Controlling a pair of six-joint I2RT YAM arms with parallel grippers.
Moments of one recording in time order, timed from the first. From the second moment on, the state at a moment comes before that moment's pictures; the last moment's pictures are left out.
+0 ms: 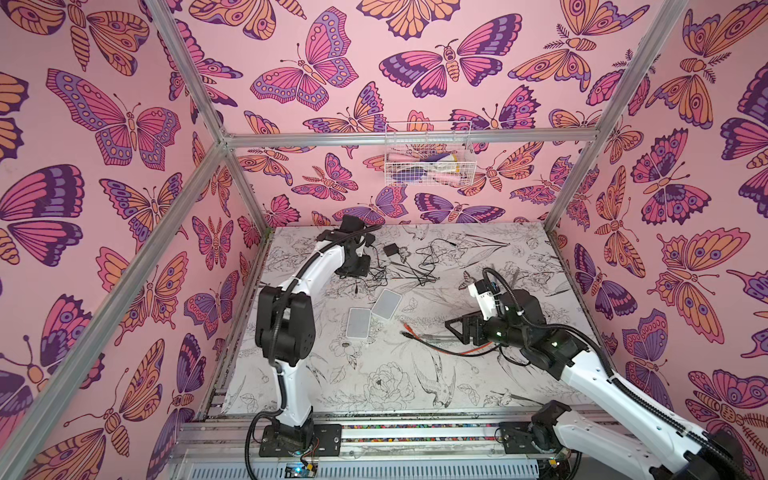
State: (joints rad) left arm -0.29 1.93 1.72 -0.93 0.03 -0.09; right arm 0.56 0.93 0.69 -0.36 -0.35 0.43
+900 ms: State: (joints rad) left arm -0.36 1.32 0.99 -0.41 0.54 -0.48; right arm 0.71 1.40 0.89 -0.13 -0.60 0.44
